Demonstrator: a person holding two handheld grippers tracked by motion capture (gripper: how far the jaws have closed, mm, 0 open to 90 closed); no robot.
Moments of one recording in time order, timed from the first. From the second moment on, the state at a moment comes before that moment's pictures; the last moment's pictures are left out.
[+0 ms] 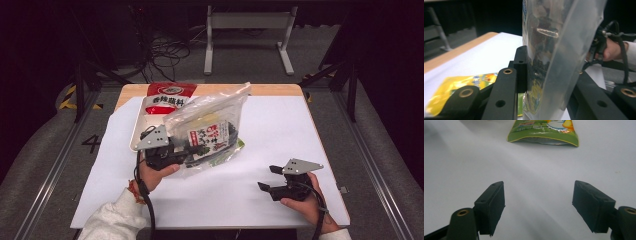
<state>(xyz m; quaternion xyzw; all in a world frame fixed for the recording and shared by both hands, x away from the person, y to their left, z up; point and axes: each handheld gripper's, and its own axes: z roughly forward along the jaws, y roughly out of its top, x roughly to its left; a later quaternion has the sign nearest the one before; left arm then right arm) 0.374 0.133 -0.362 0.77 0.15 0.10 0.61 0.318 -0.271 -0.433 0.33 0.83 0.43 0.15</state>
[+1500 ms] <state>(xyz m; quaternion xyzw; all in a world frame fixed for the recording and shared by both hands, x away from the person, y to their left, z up) 0.452 0.241 -0.359 0.76 0.25 0.24 0.54 0.320 -0.256 -0.447 0.33 0.84 0.42 0.12</state>
